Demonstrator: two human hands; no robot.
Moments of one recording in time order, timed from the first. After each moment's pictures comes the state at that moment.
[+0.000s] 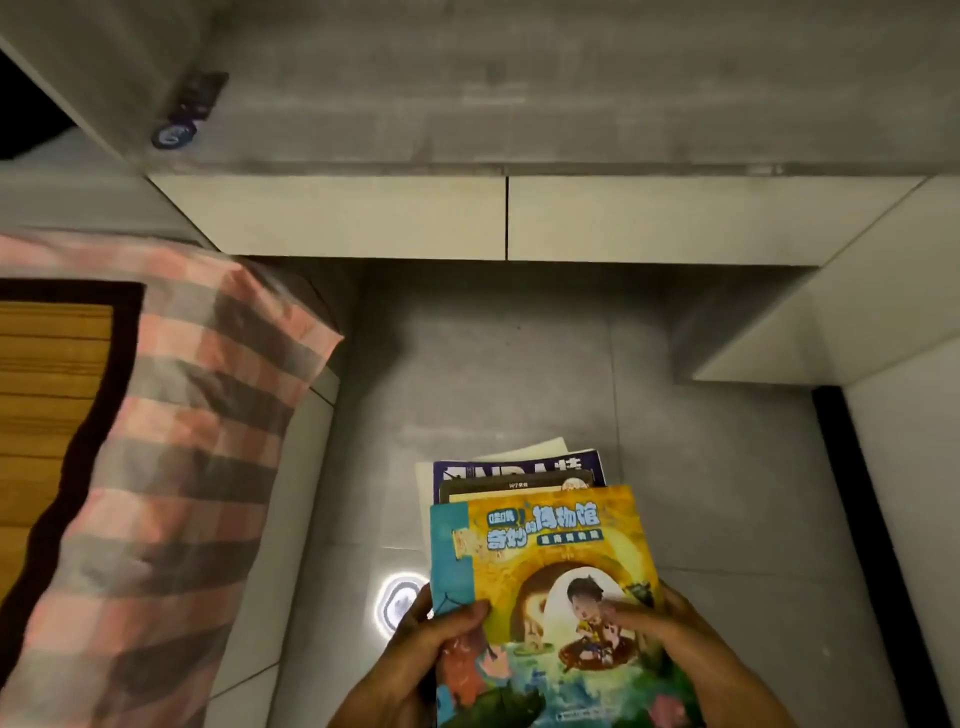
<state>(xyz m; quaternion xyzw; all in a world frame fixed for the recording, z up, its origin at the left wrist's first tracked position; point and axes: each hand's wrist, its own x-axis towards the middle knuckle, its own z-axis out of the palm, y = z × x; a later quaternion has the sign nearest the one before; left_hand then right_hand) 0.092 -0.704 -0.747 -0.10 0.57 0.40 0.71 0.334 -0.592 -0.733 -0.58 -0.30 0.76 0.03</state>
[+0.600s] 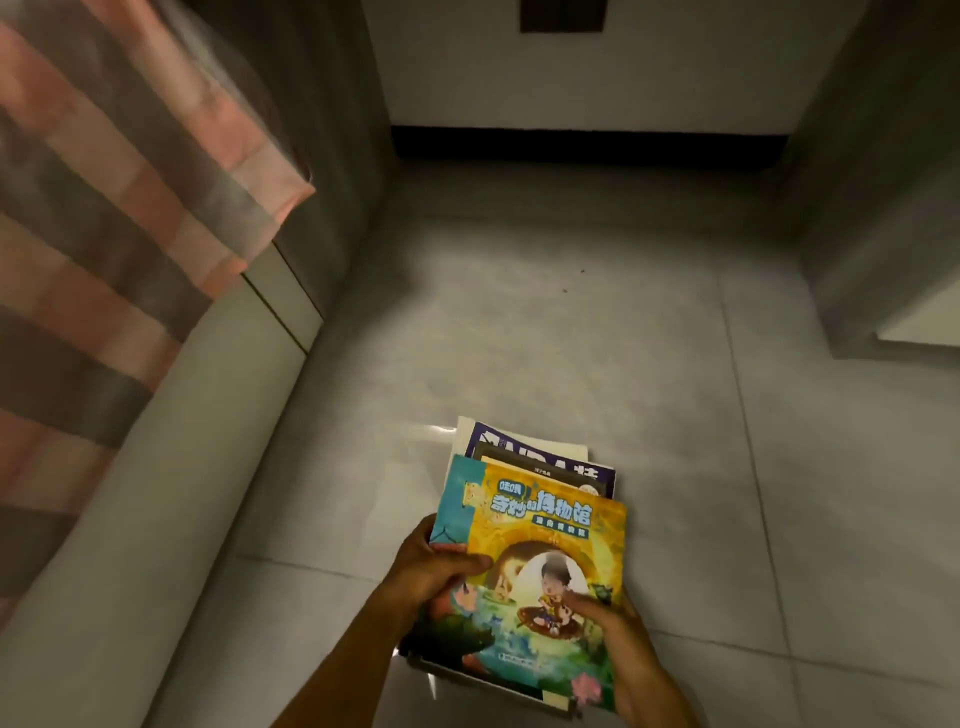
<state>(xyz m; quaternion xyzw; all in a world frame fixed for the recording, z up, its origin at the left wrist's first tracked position) -0.003 -0.659 -1.221 0.08 0.70 0.39 0.59 0.219 -0.612 -1.244 -0.60 -0.24 0.74 0.17</state>
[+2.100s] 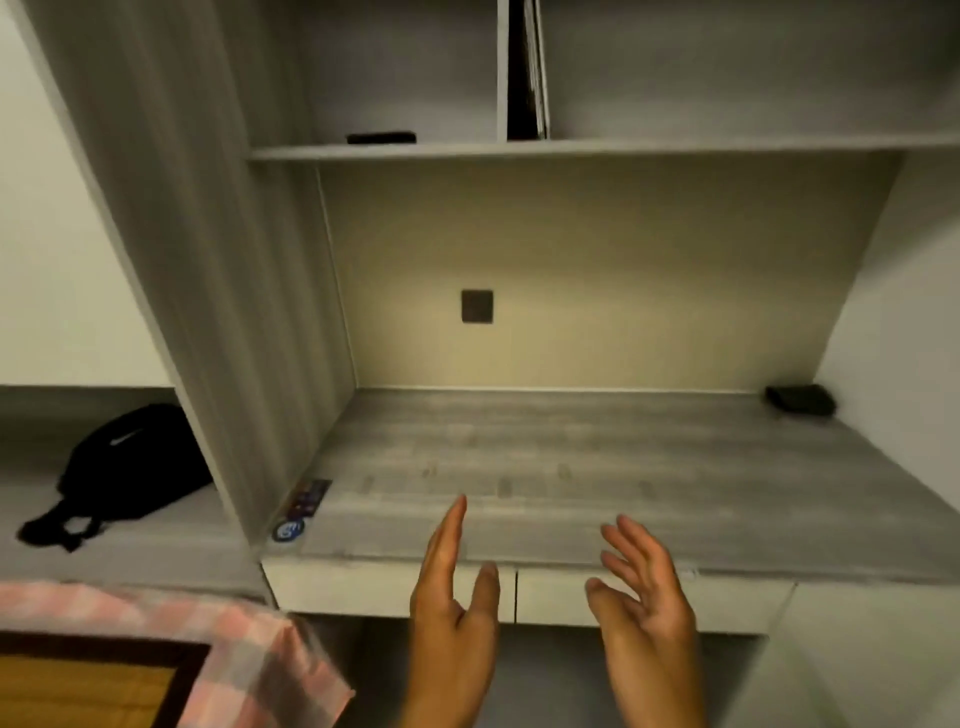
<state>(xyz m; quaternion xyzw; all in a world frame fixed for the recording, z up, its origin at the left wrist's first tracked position) 0.030 -0.512 -0.396 0.43 0.64 0.60 0.19 0.178 -0.464 -0.404 -0.43 -0.57 0.45 0.54</state>
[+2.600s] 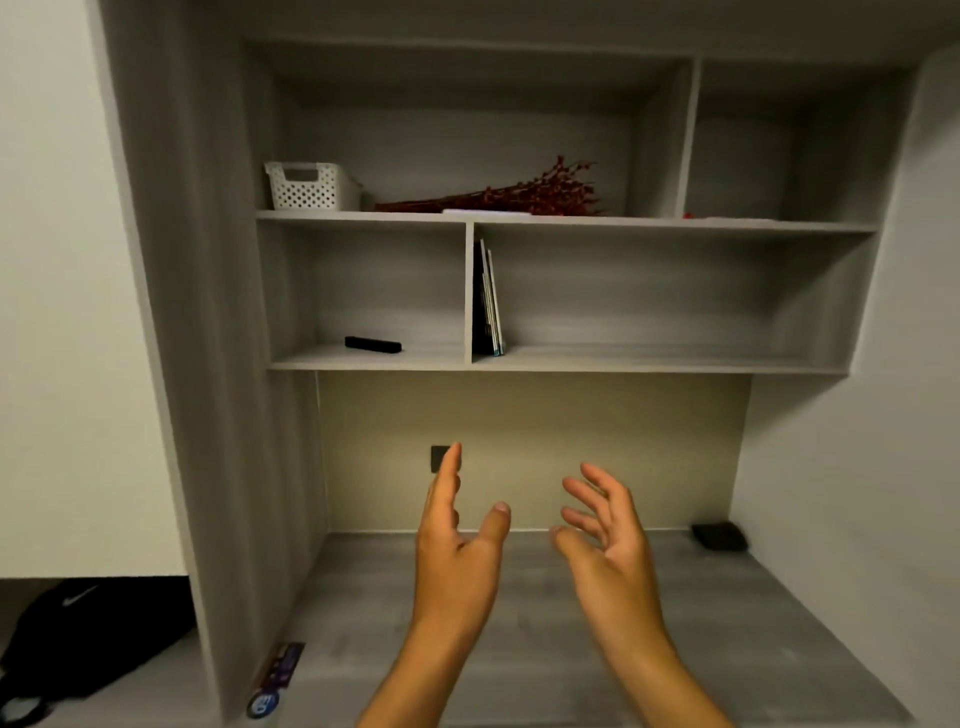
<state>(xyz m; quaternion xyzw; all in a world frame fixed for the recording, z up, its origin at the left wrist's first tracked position) 0.056 -0.524 -0.063 0.50 0.51 0.67 0.18 0.181 -0.494 -0.069 -0.35 -0.61 0.41 0.58</state>
